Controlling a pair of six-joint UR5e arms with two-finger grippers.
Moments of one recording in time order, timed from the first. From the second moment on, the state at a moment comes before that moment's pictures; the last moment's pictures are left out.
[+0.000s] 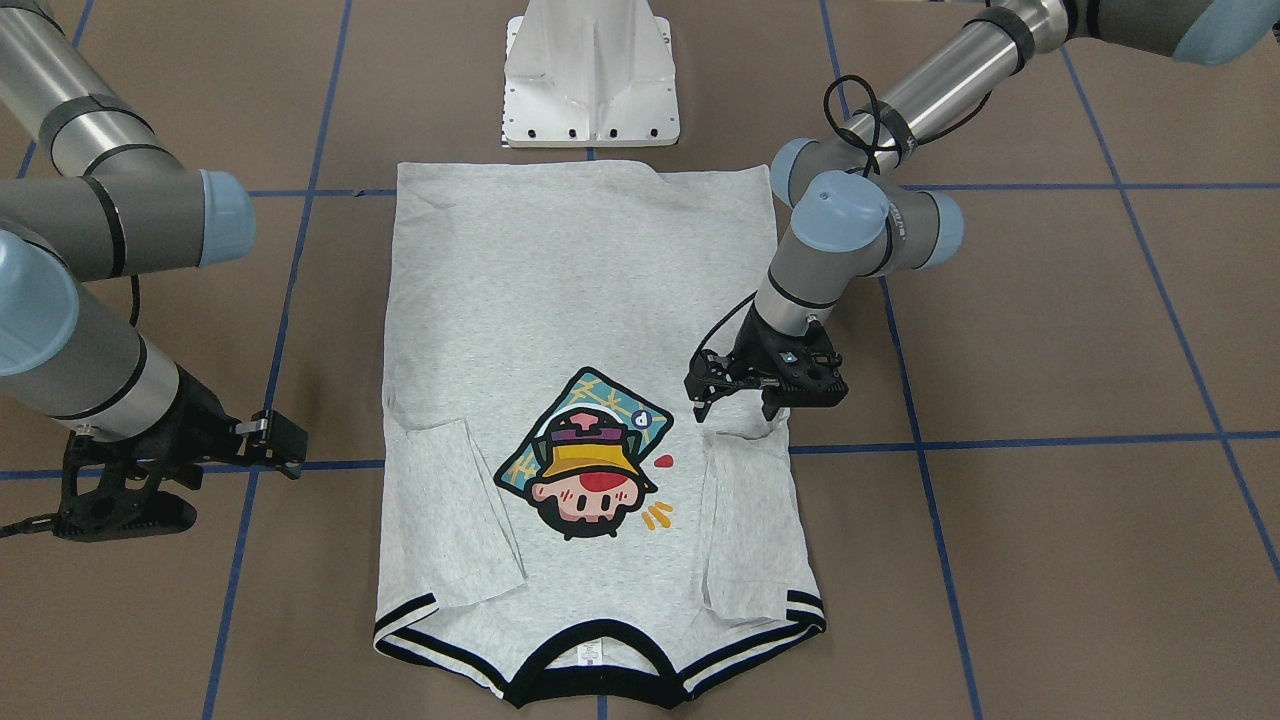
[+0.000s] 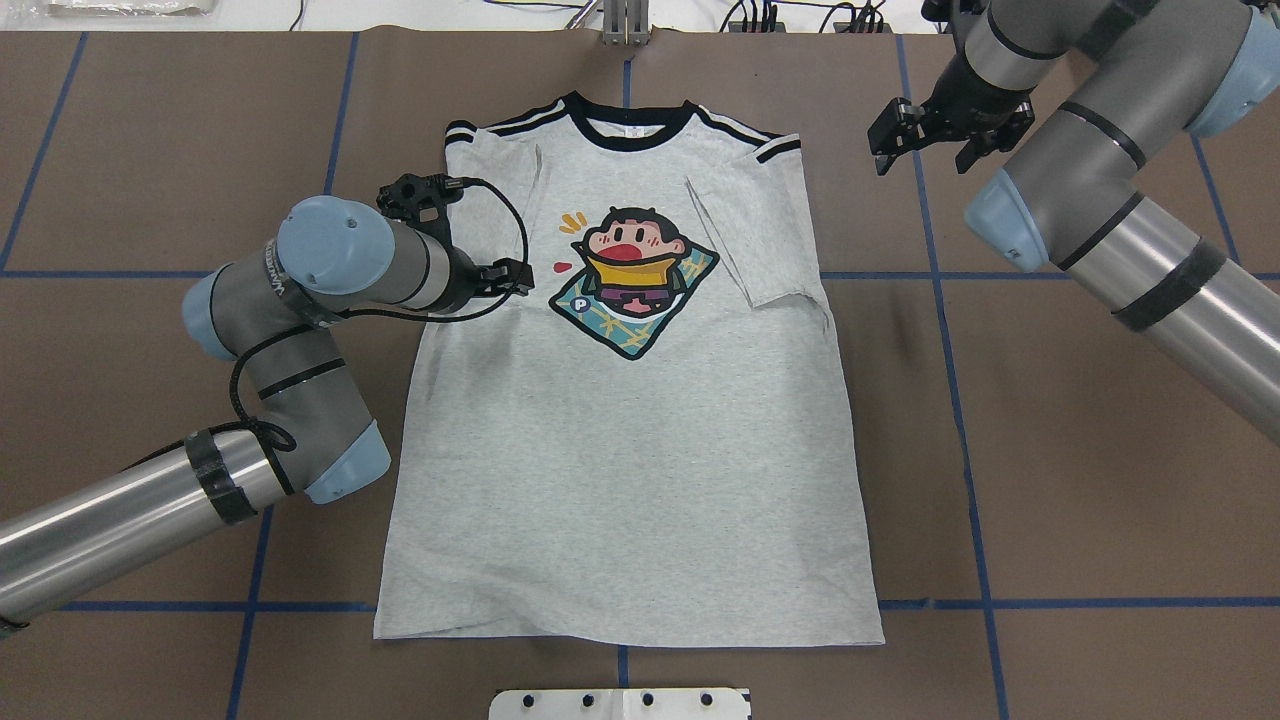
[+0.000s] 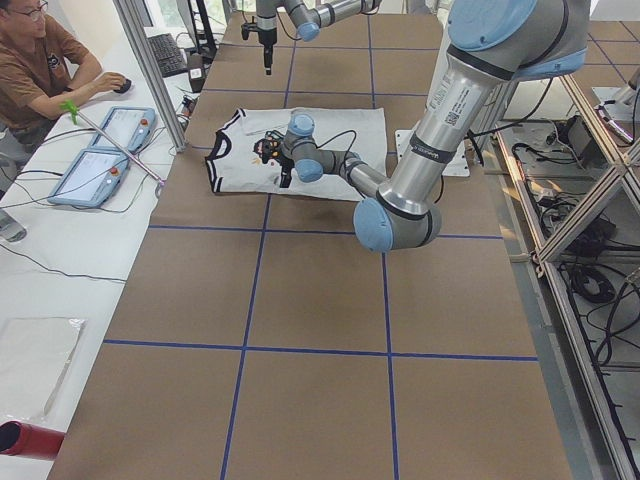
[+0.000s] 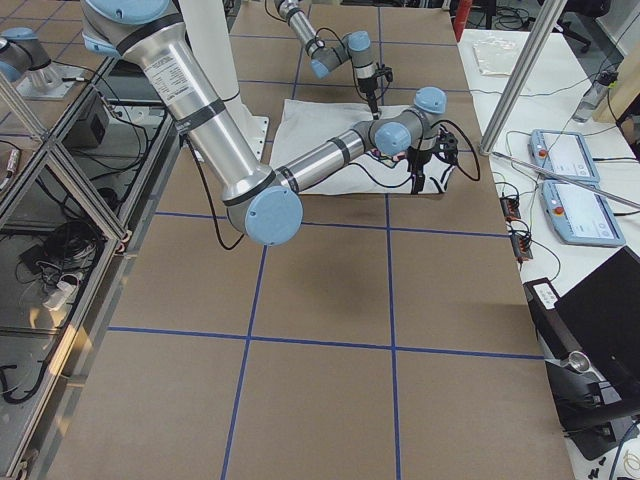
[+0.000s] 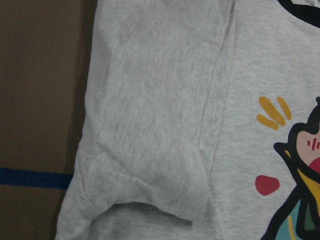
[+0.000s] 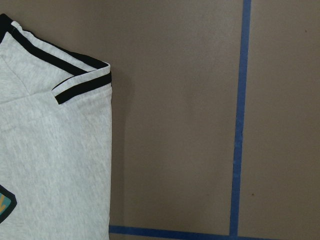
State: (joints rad) left arm -0.64 -2.16 -1.37 -2.23 -1.79 -1.32; right arm 1.02 -0.97 1.46 -1.48 2.19 0.72
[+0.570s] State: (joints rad) left arm -0.68 -2.16 -1.34 -2.23 -1.79 -1.30; right arm 1.02 -0.97 1.46 -1.48 2.19 0.72
